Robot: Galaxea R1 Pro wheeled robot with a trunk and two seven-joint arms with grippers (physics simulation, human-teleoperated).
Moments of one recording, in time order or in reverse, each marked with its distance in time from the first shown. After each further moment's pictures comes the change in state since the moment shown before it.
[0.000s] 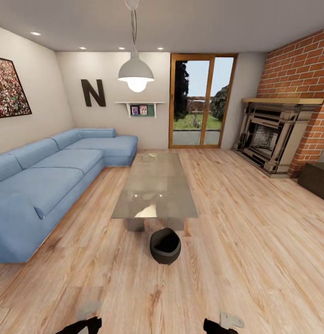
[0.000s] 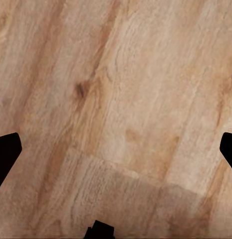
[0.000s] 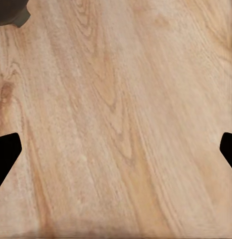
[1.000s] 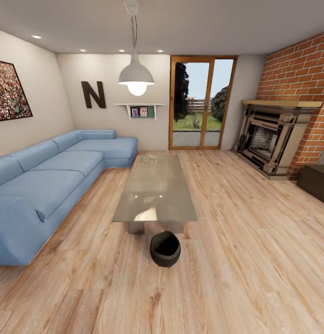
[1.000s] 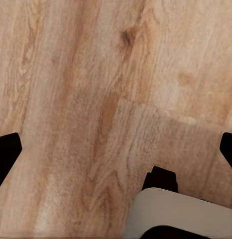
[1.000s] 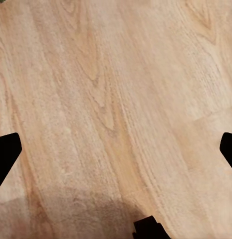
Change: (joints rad) left arm 0.242 0.042 -0.002 0.005 -0.093 -0.149 -0.001; right arm 0.122 0.000 0.001 0.017 -0.001 -0.093 0.001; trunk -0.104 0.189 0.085
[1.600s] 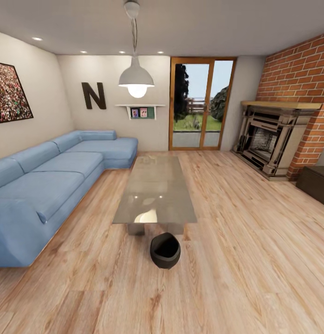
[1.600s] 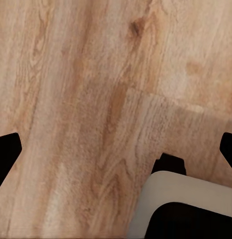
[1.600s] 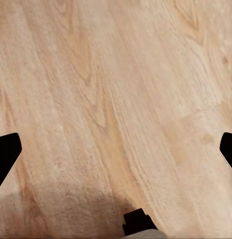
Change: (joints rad) left arm 0.052 0.006 0.000 0.000 0.000 -0.041 0.000; right arm 0.002 -0.001 0.000 0.032 -0.001 -0.015 -0.003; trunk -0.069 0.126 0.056
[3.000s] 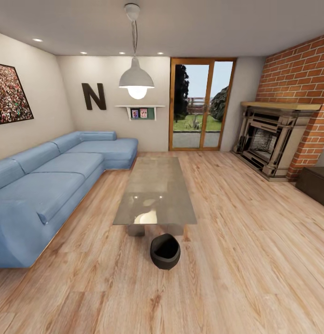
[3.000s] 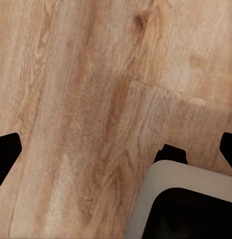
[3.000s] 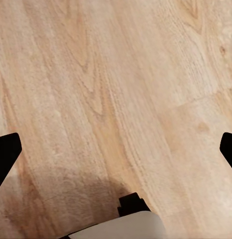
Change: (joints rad) left arm 0.027 -0.004 0.003 -0.001 0.012 -0.017 0.005; right arm 0.002 0.000 0.001 0.004 0.005 0.052 -0.003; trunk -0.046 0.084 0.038
